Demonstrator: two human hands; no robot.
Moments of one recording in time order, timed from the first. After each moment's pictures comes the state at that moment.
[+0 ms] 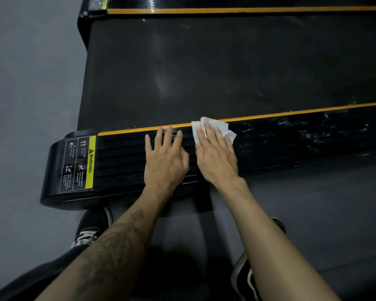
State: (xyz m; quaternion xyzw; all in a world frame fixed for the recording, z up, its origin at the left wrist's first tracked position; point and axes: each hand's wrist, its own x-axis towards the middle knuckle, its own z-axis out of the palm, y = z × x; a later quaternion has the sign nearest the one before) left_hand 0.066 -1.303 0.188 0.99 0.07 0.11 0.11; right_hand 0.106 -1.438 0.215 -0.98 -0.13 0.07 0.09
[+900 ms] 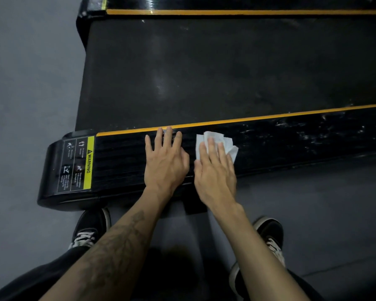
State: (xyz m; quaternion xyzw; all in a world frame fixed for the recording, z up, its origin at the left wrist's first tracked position) left_hand 0.068 -1.305 0.189 0.98 0.07 0.12 0.11; right_hand 0.060 -1.441 0.198 -0.99 -0.11 0.01 0.11
